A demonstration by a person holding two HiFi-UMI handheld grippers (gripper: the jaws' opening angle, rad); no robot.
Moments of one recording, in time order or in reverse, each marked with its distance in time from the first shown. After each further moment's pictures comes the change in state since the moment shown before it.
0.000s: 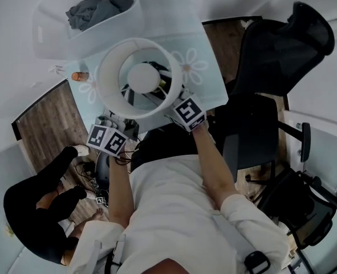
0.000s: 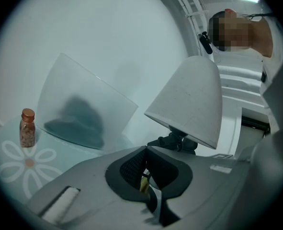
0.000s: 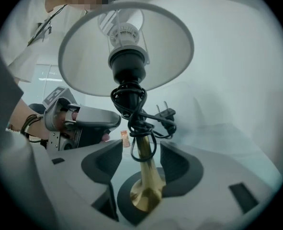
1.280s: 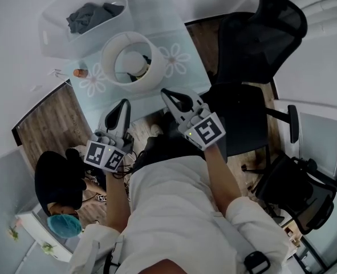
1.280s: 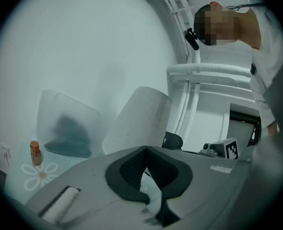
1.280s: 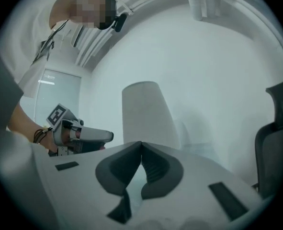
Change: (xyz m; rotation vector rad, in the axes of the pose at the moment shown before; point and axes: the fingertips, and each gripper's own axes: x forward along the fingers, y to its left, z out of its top) left arm -0.066 -0.111 0.054 0.105 0.050 -0.055; right arm -0.137 0.053 0.114 0.046 -0.059 -0.138
